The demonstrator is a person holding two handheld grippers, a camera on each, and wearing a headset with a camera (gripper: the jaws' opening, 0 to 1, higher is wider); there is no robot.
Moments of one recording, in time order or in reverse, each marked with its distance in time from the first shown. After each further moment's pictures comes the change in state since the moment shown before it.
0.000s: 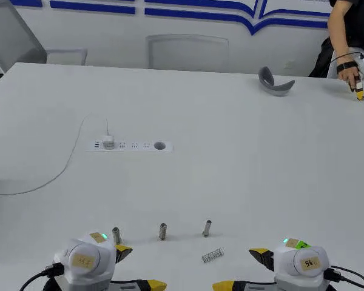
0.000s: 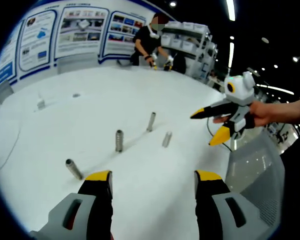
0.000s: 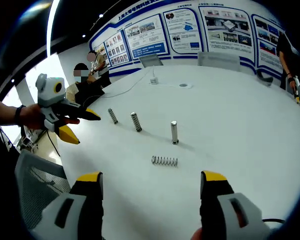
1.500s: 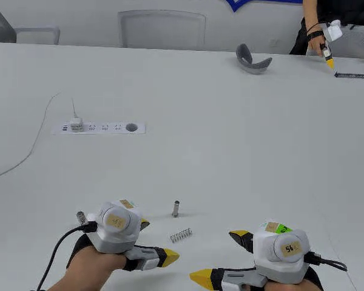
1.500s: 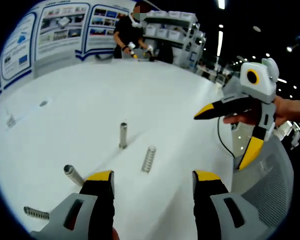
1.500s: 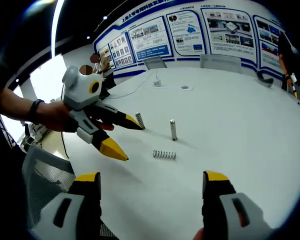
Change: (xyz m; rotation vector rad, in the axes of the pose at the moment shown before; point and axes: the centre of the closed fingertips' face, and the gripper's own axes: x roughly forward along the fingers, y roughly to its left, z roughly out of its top) left arm 0.095 -0.040 0.026 0.077 0.078 -0.082; right arm -0.028 -0.002 -0.004 -0.006 -0.017 0.041
